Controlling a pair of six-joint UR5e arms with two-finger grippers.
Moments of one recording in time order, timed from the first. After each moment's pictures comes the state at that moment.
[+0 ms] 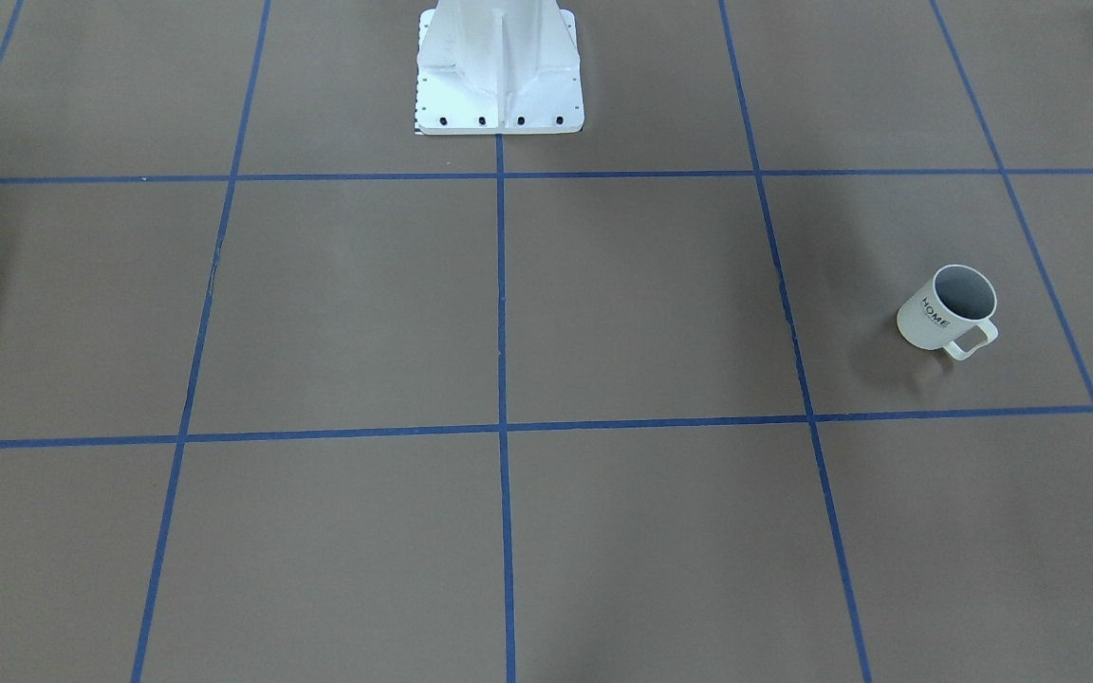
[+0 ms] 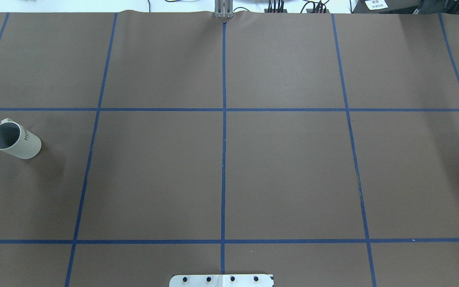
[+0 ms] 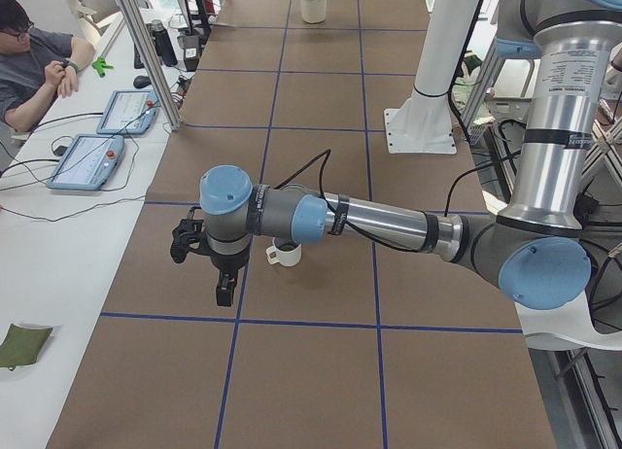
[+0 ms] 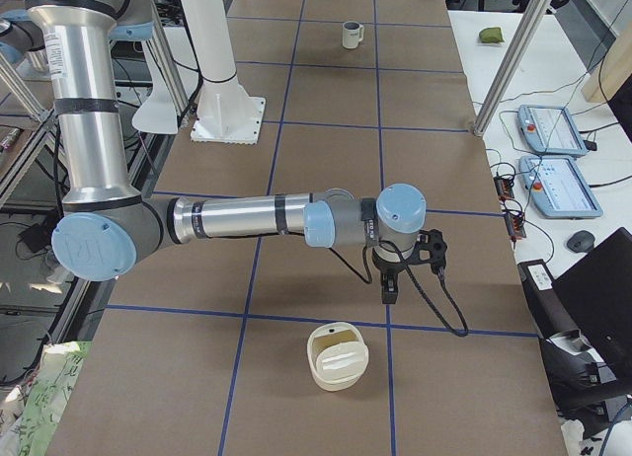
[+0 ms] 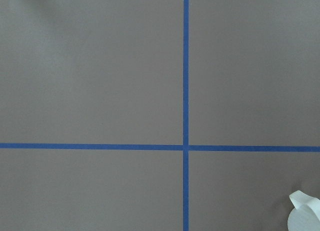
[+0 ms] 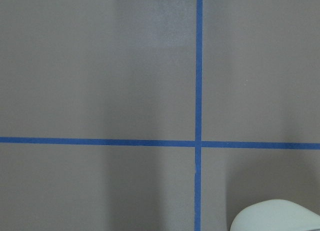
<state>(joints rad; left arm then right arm) -1.62 -1.67 -1.66 -1.58 -2.31 -0.07 1.58 -1.47 1.60 -1.57 2.40 0.09</state>
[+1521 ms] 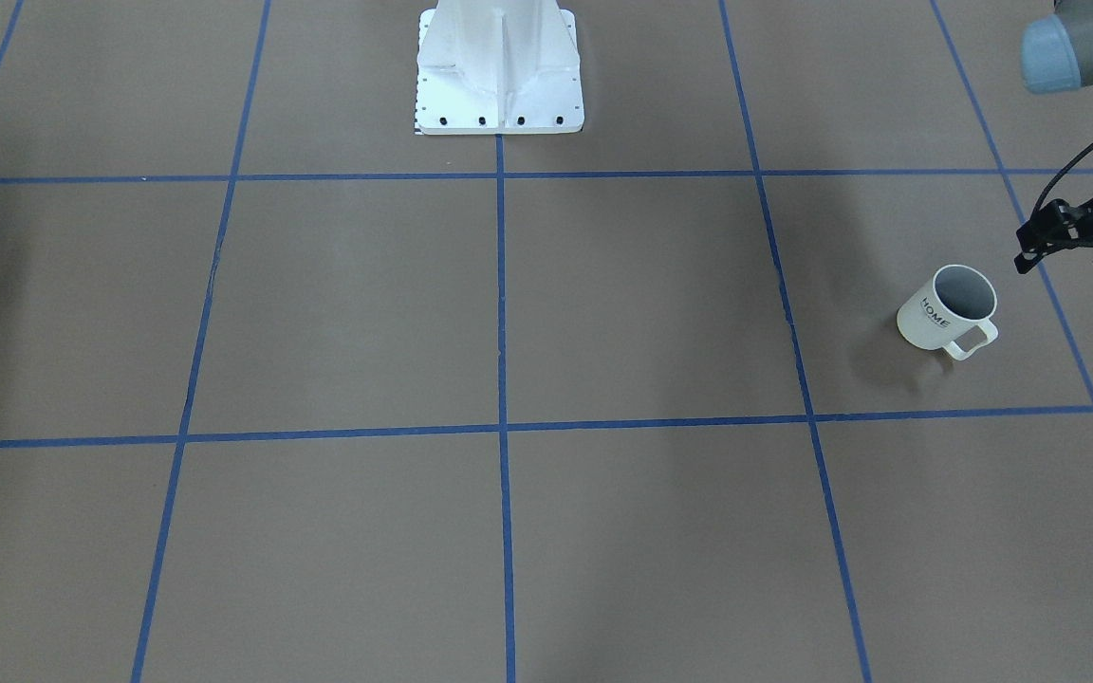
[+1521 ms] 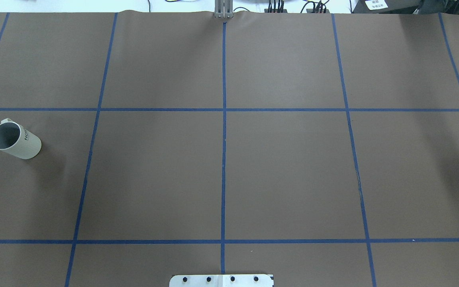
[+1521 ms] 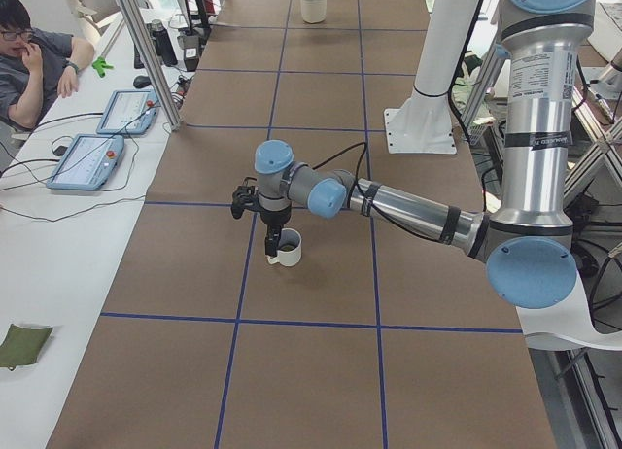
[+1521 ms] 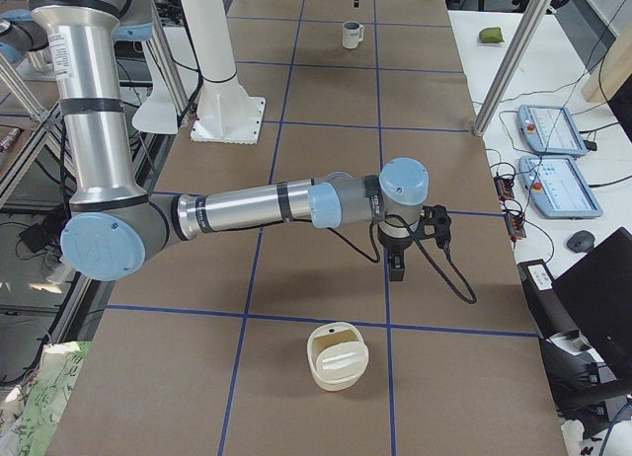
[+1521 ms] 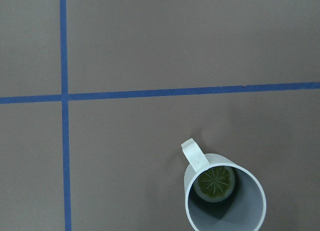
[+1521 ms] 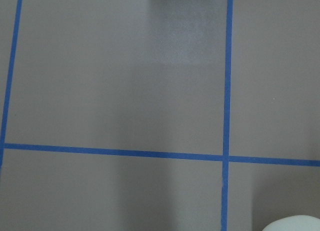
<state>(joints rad) -1.21 -1.55 -1.81 -1.78 -2.23 -0.45 1.54 -1.45 1.66 -1.57 2.40 0.14</state>
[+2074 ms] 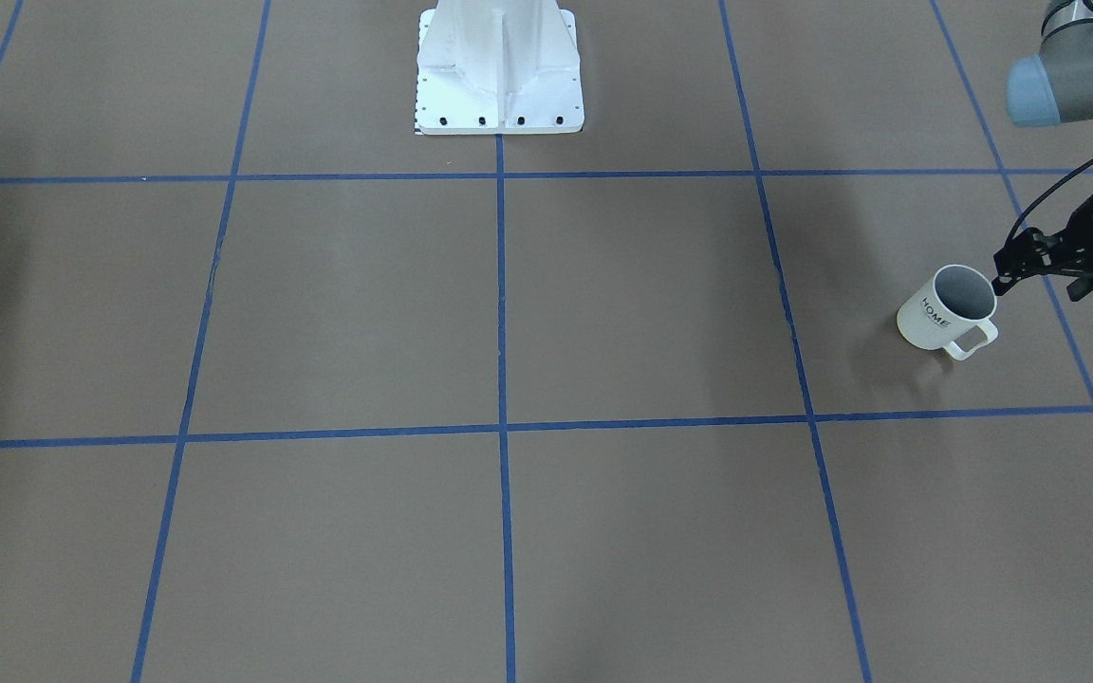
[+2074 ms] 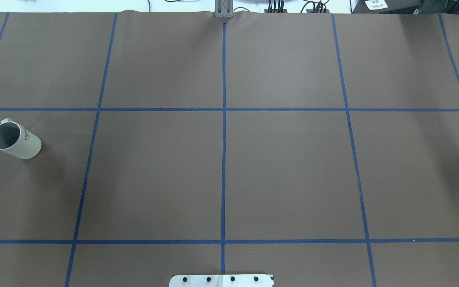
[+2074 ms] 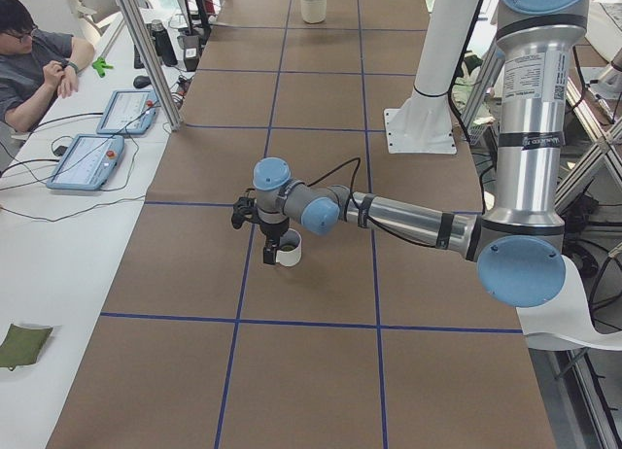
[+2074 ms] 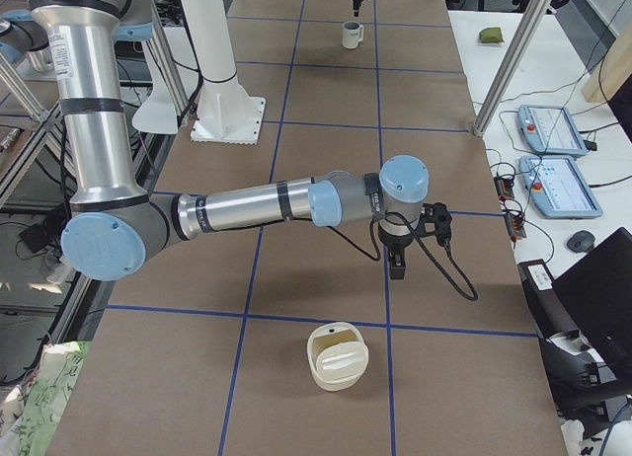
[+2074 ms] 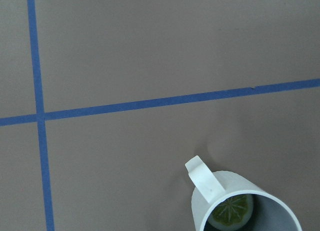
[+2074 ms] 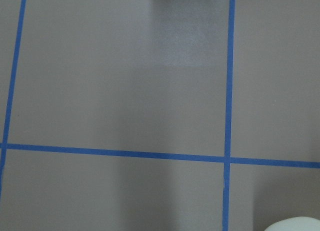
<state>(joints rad) -1.16 -1.56 -1.74 -1.86 -2.23 -0.45 1.54 -1.45 1.67 -1.57 2.41 0.14</state>
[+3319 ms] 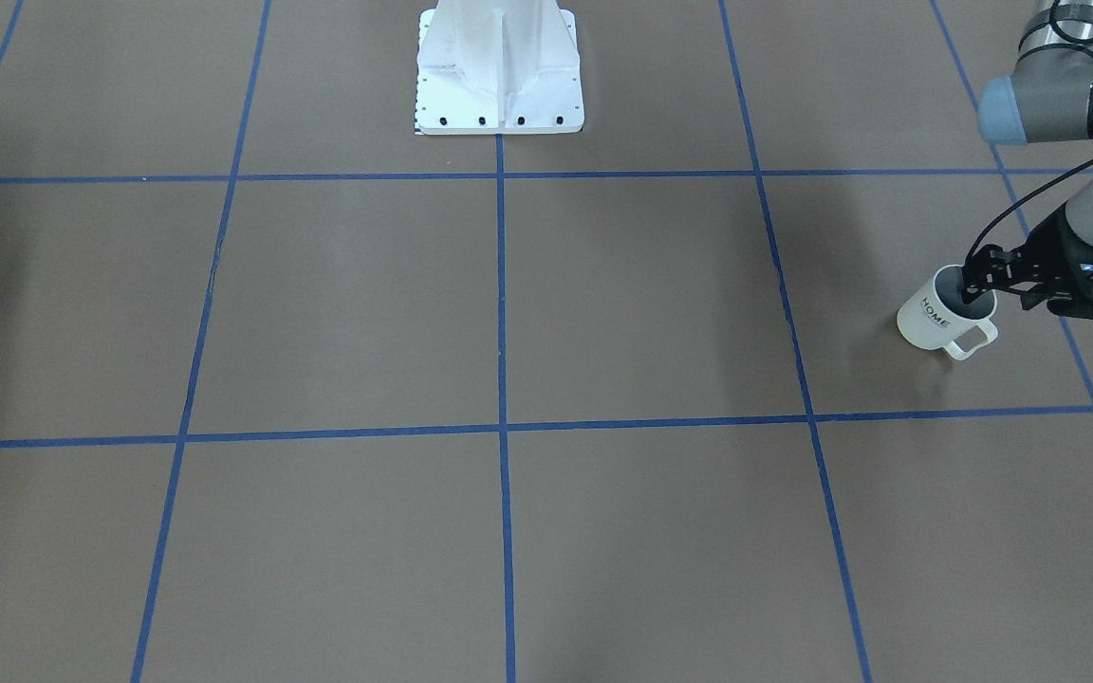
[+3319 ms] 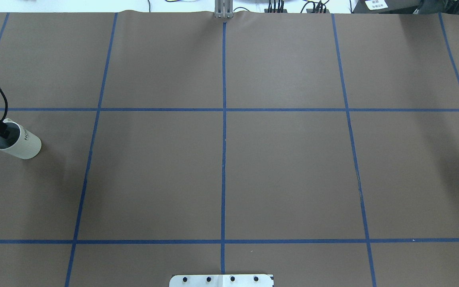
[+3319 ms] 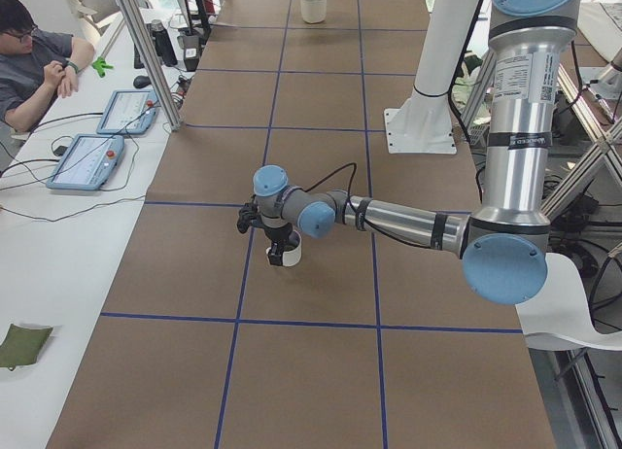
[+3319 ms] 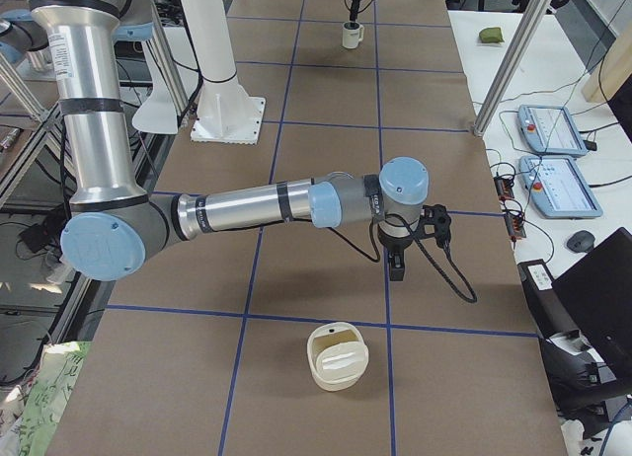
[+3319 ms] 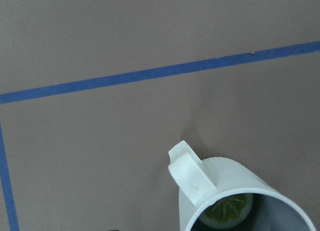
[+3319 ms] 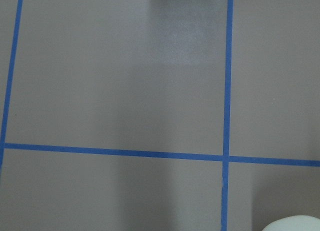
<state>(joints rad) -1.10 -1.58 -1.68 -1.86 -2.24 -0.45 1.54 -1.45 1.66 -1.57 2.40 0.14</state>
